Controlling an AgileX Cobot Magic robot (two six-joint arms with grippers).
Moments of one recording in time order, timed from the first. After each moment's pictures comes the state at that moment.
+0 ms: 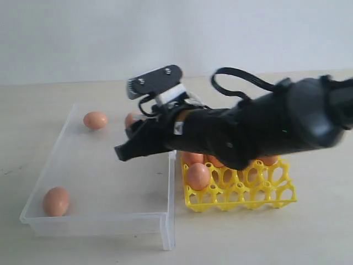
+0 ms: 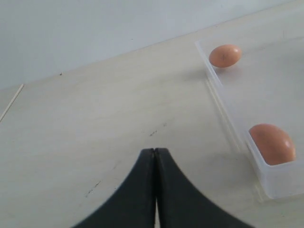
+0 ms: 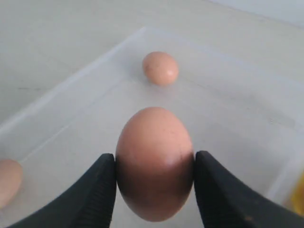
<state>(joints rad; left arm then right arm) -0.01 0.01 0.00 0.03 0.37 0.21 0.77 1.87 -0.99 0.08 -0.24 0.00</state>
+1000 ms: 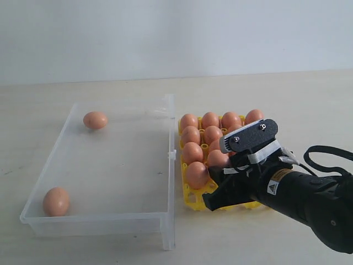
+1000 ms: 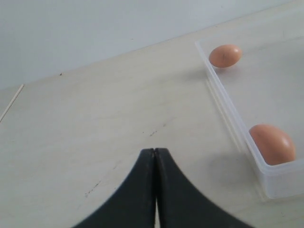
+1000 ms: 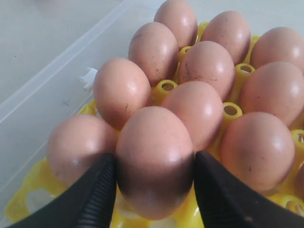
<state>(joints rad) -0.01 0.01 0.00 0.03 0.37 0.21 0.62 1.76 -0.45 0.18 -0.63 -0.10</state>
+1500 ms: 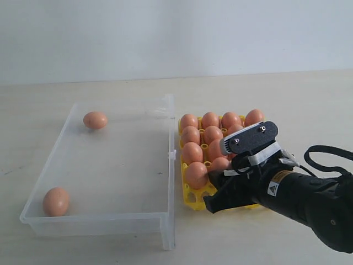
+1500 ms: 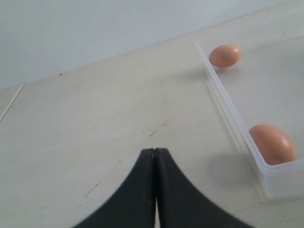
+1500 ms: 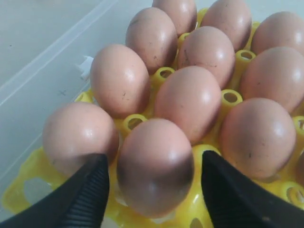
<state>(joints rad) -0.01 0.01 0.00 0.03 0.37 0.21 0.62 1.76 -0.45 0.18 -0.60 -0.10</state>
